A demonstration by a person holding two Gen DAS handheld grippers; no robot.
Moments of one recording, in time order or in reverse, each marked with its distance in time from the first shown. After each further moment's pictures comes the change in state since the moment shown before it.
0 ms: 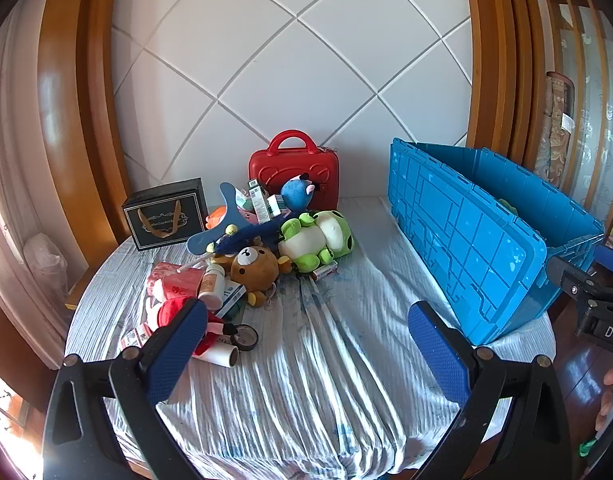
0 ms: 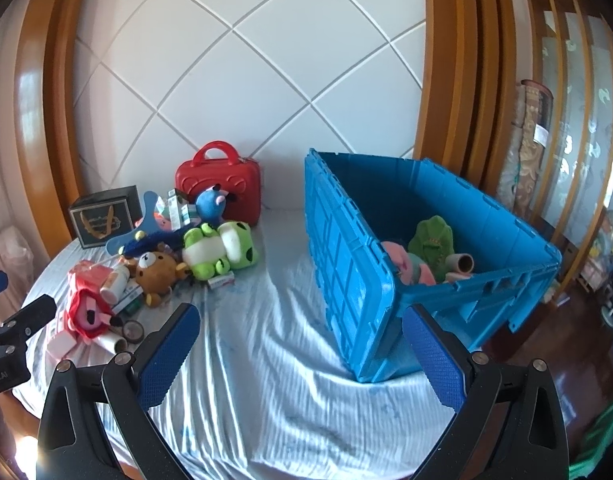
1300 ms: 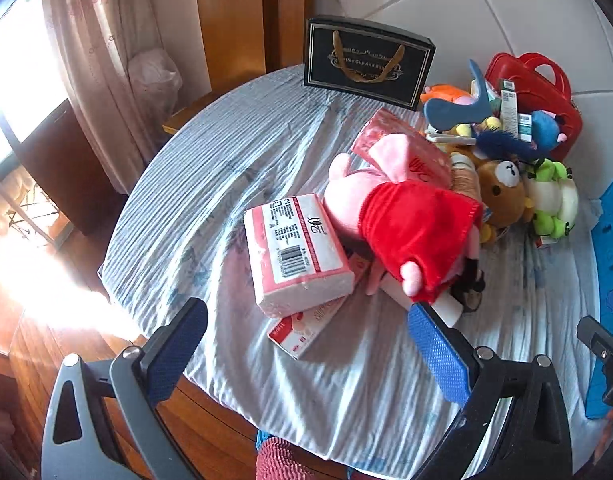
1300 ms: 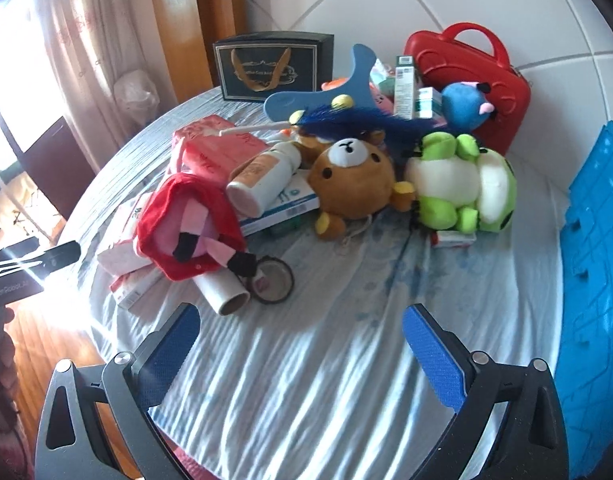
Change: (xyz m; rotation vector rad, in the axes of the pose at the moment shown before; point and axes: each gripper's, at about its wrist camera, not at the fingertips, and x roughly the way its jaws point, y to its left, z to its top) left arm 0.183 0.282 -0.116 -0.481 0.462 0.373; right arm 0.246 0.277 -0.034 -0.422 0.419 0.514
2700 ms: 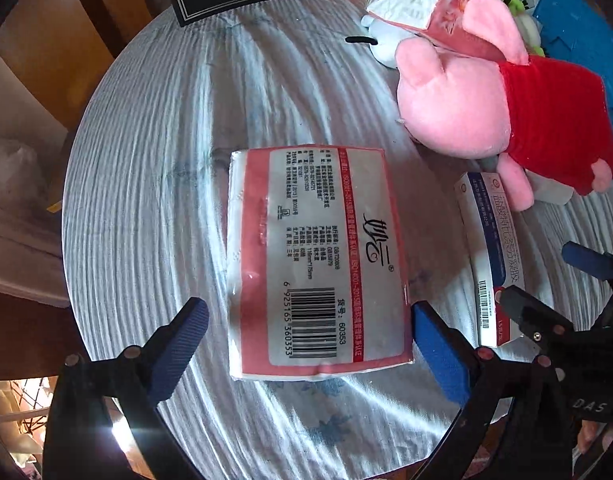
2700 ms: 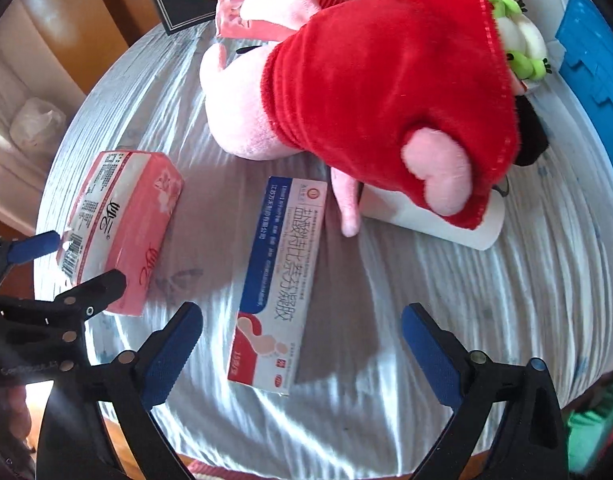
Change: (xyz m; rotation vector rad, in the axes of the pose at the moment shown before) left arm 0.140 0.074 0.046 0.623 0.229 -0.200; right arm 0.159 0.208 0.014 0.491 0.242 -0.172
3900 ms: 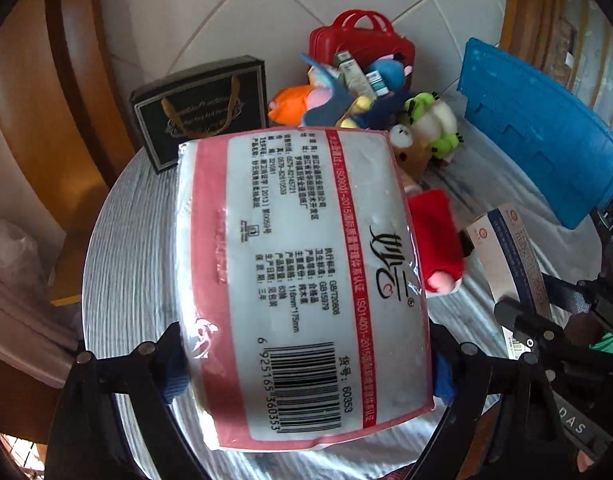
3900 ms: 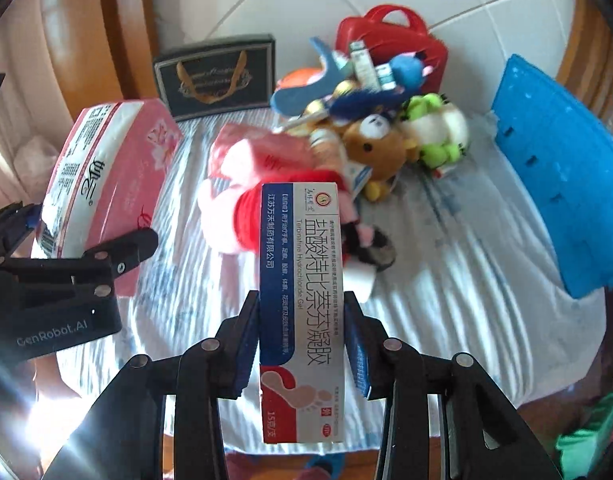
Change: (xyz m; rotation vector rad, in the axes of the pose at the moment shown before) left arm -0.151 -0.071 0.006 0.104 -0.416 -0.095; right arm -0.163 -0.018 -0.014 -0.007 -0.324 -0.126
